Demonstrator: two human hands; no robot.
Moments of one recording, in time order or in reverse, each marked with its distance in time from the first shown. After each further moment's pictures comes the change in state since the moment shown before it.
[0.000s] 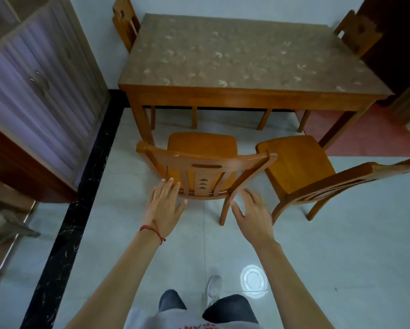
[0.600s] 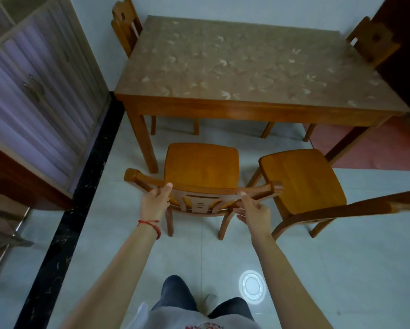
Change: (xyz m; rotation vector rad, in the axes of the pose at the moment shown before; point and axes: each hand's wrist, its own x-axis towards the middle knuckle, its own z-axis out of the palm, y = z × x) left_hand 0.108 0.010 -0.021 -1.026 0.104 -0.756; right_hand 0.103 -0.020 -0.018 0.938 0.041 0.560
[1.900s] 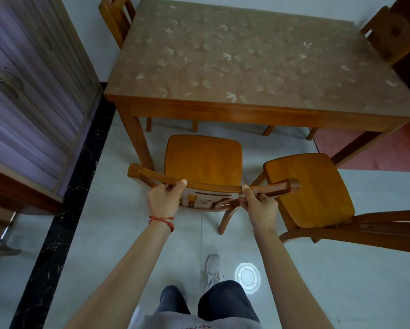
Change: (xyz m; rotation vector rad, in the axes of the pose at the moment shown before) left_hand 0.086 0.043 0.042 -0.012 0.080 0.112; right_hand 0.091 -0.045 0.053 0.024 0.102 -0.087
